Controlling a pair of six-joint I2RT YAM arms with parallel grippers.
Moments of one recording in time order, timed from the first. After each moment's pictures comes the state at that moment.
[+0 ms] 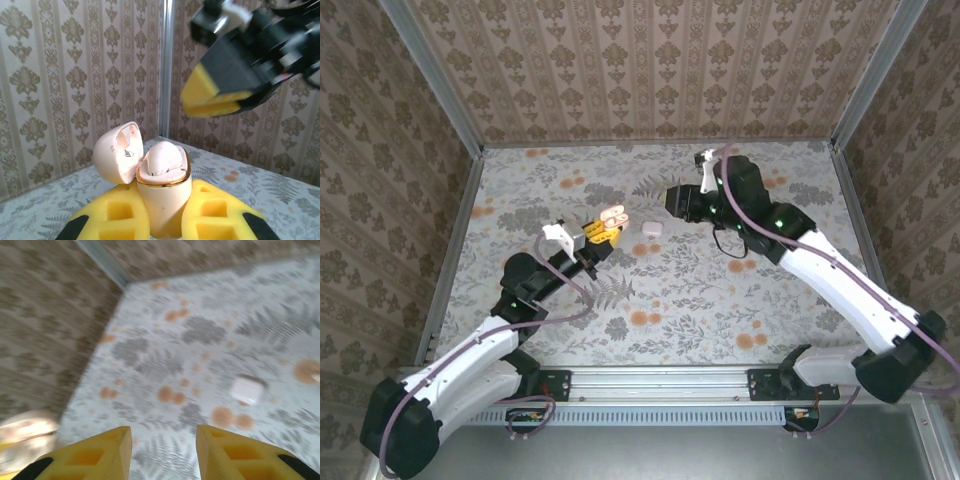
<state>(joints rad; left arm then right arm) -0.61 0.81 0.39 0.62 0.38 -0.11 0.60 1.33 1.35 -0.56 -0.08 0.54</state>
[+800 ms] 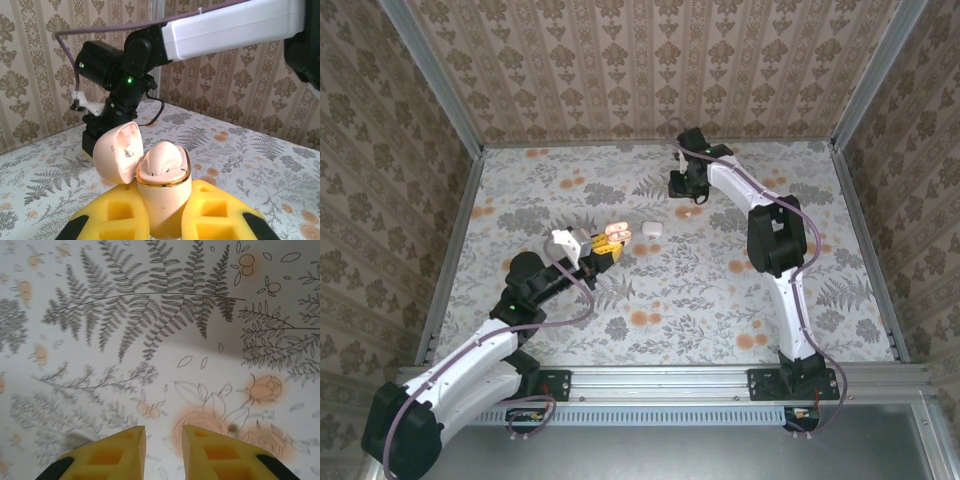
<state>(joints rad) -0.58 0.80 0.35 0.48 0.45 -0.08 0.34 2.37 2.10 -0.86 -0.14 0.31</state>
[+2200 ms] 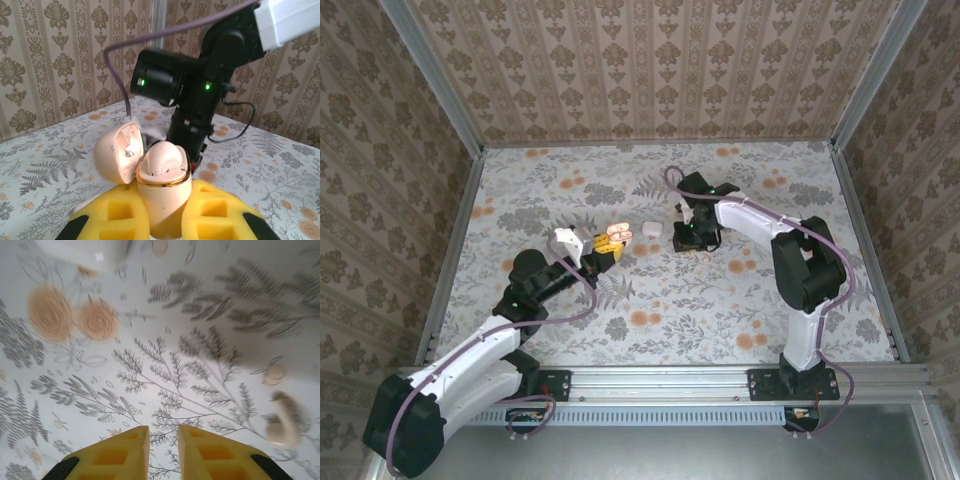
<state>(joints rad) -0.58 0.84 0.35 0.50 0.46 -0.10 0.44 1.91 1.43 -0.84 -0.22 0.36</state>
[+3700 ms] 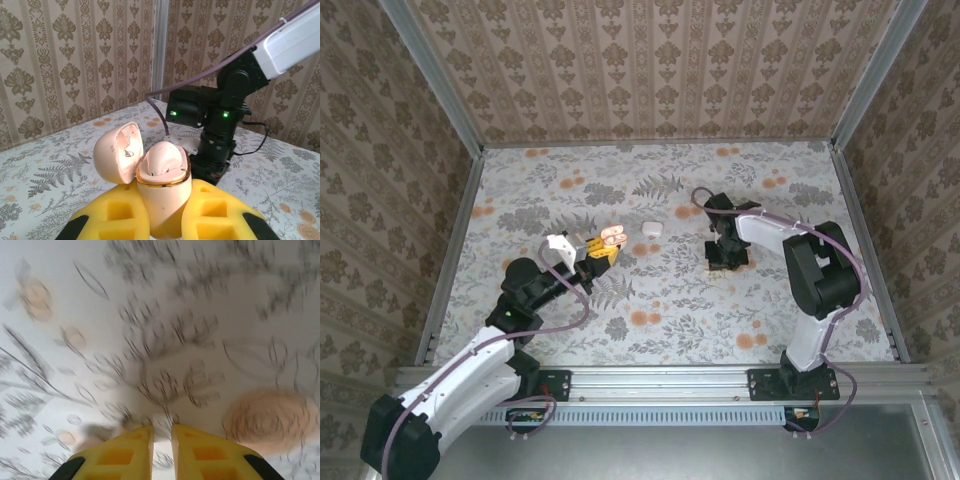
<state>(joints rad) -0.58 0.72 0.32 0.44 0.44 -0.10 0.36 1.81 1.11 -0.82 -0.03 0.39</state>
